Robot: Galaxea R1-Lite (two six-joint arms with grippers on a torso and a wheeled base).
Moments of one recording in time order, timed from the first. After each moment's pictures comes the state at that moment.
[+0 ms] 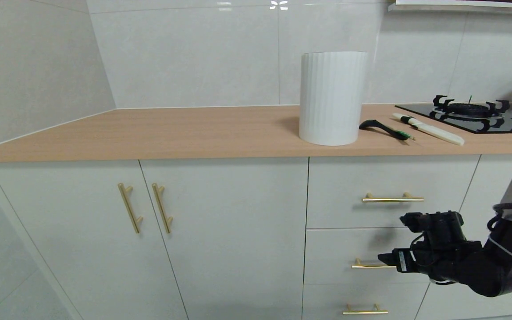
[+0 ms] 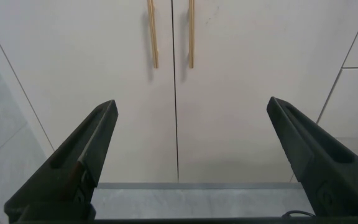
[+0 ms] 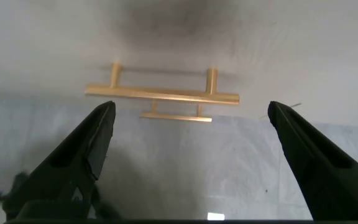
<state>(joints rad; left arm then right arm) 0.00 0.00 0.00 0.00 0.00 0.00 0.13 2.21 -0.58 -0.86 -0.04 0.07</state>
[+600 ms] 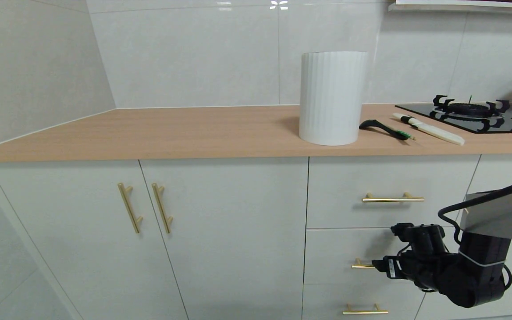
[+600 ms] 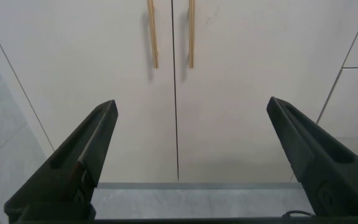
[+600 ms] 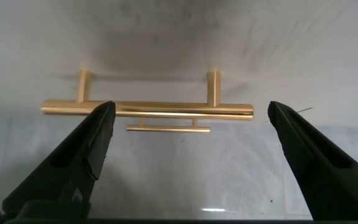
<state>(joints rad) 0.00 0.00 0.00 0.00 0.00 0.00 0.15 2.40 -0.61 -1.03 -0.12 0.11</state>
